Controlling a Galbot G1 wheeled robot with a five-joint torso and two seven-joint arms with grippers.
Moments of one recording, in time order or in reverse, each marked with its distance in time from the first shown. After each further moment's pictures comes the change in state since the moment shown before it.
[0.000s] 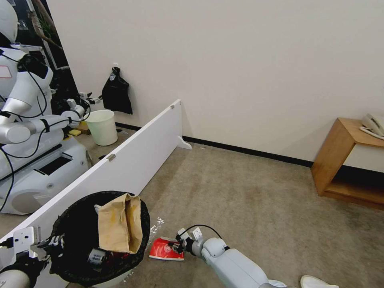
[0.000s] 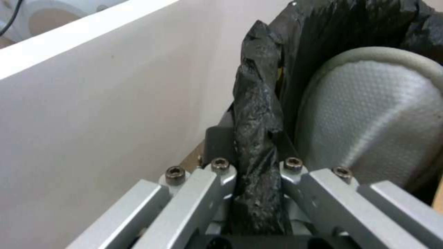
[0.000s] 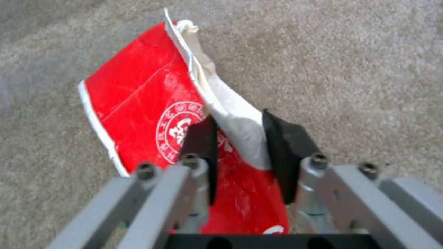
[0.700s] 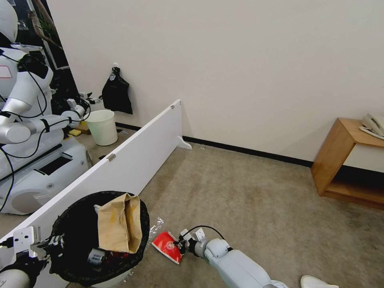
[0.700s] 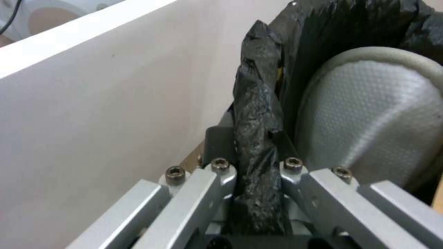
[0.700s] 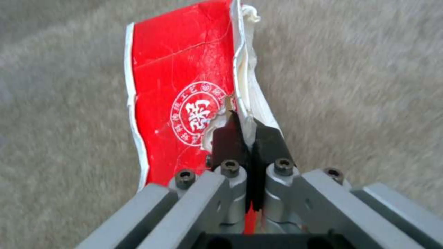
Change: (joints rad) left arm -0.003 0.006 0.002 0.008 -0.003 0.000 0.000; right arm -0.010 -0.026 0.017 0.037 -0.003 0.005 -0.012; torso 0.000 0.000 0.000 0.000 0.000
